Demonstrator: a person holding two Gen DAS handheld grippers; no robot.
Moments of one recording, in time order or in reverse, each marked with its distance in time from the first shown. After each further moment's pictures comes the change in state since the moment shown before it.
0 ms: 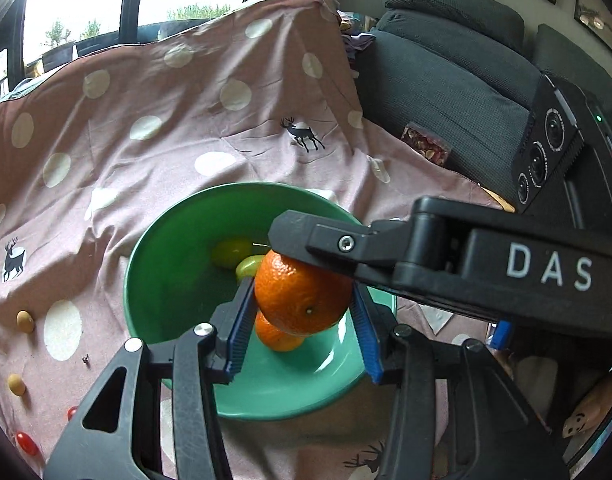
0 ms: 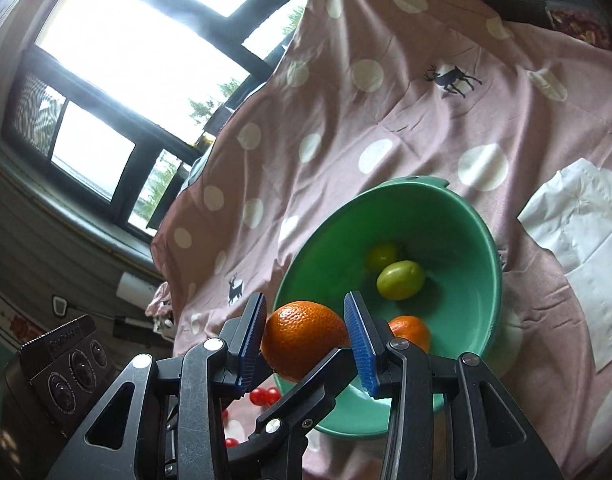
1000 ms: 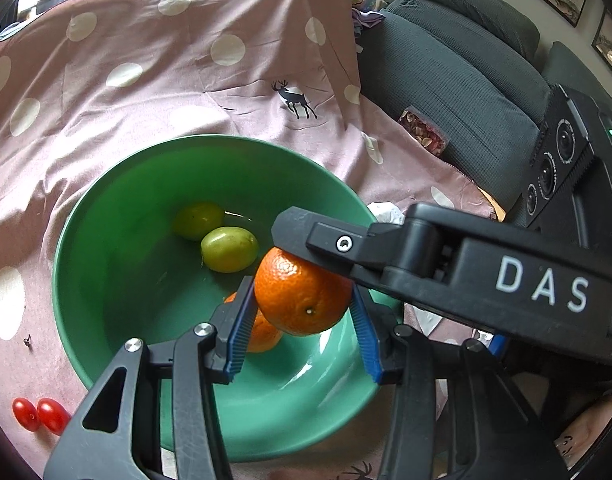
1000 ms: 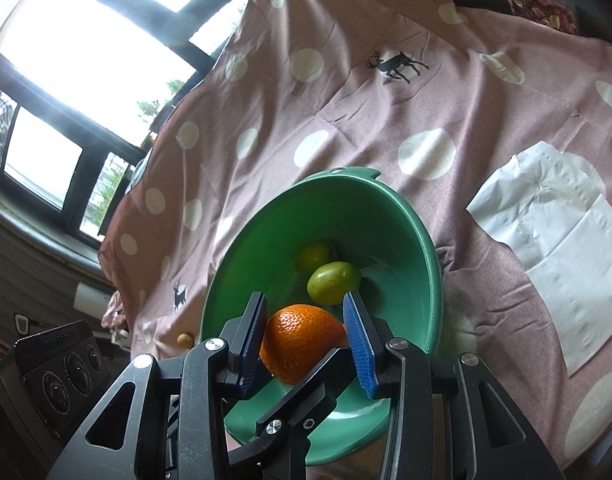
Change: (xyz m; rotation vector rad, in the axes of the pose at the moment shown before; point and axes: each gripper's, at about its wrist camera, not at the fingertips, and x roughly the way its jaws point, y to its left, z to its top) left arm 0.040 0.008 -0.007 -0.118 0.089 -0.107; right arm 0.013 -0.022 0.003 0.039 0.024 -0.172
